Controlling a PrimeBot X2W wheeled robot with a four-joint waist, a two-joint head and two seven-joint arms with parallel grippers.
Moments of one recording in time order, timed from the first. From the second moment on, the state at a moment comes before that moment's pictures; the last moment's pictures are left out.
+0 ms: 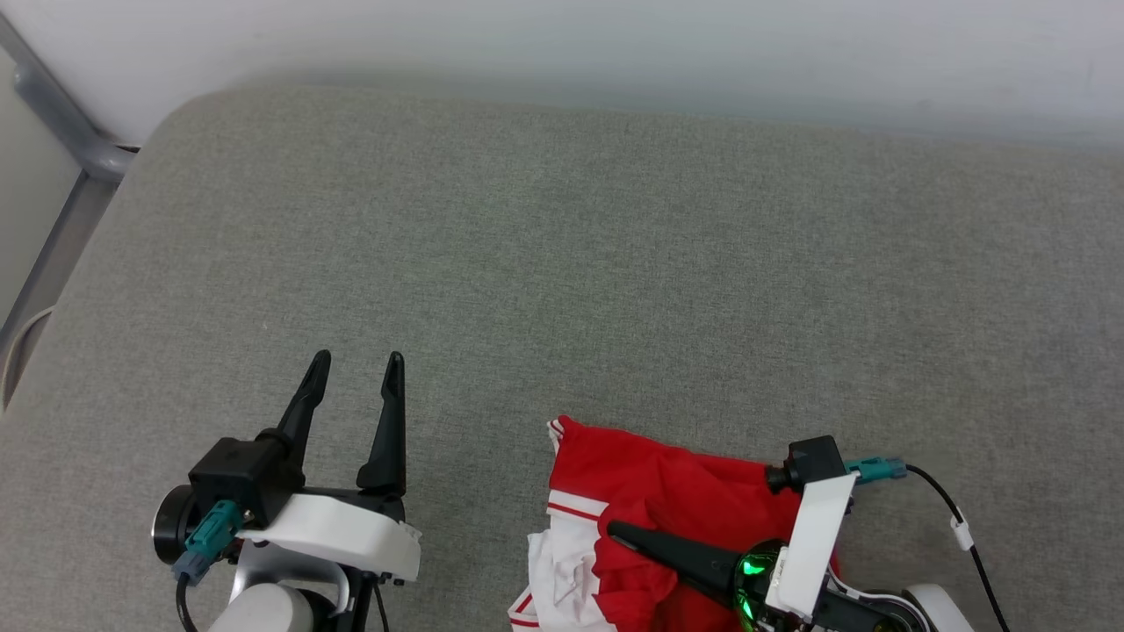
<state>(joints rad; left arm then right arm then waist) -0.14 0.41 -0.44 -0.06 -0.57 0.29 -0.24 -0.14 -0.05 0.28 0.22 1.47 0.13 0.77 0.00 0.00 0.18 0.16</state>
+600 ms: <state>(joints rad) -0.15 0.41 -0.42 -0.02 -0.56 0.27 -0.25 -0.18 -0.13 0.36 0.04 1.25 0.13 0.56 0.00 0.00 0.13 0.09</state>
